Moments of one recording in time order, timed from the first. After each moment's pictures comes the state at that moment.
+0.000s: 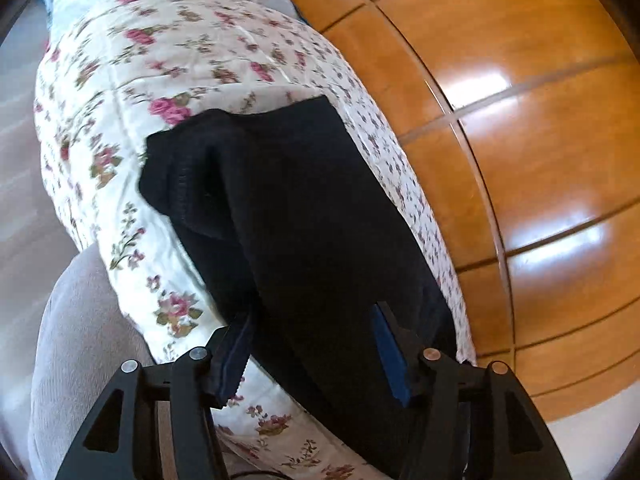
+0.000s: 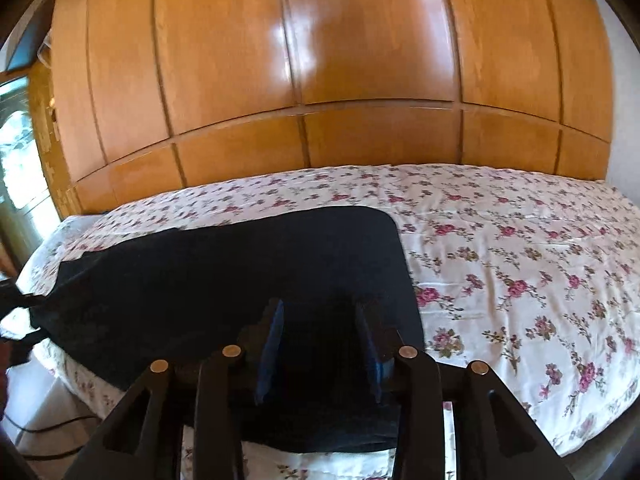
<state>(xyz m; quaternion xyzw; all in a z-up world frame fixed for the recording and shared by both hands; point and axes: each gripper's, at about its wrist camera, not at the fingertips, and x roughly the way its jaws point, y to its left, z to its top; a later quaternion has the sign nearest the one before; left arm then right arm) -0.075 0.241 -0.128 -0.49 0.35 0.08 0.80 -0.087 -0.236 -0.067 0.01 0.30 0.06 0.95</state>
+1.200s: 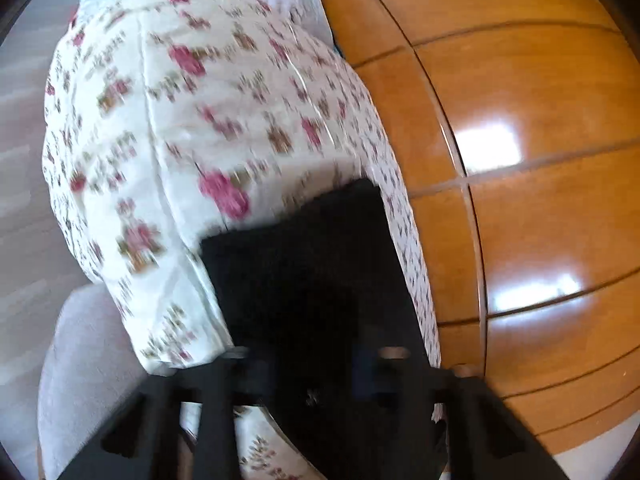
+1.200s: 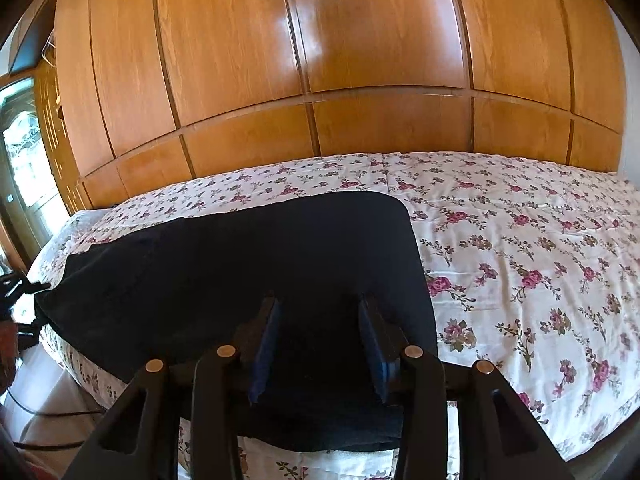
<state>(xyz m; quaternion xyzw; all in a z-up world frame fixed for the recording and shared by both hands) -0.078 0.321 -0.145 -0.57 0.28 0.09 0.76 -0.083 -0.240 -0.073 0.03 0.31 0.08 0.95</state>
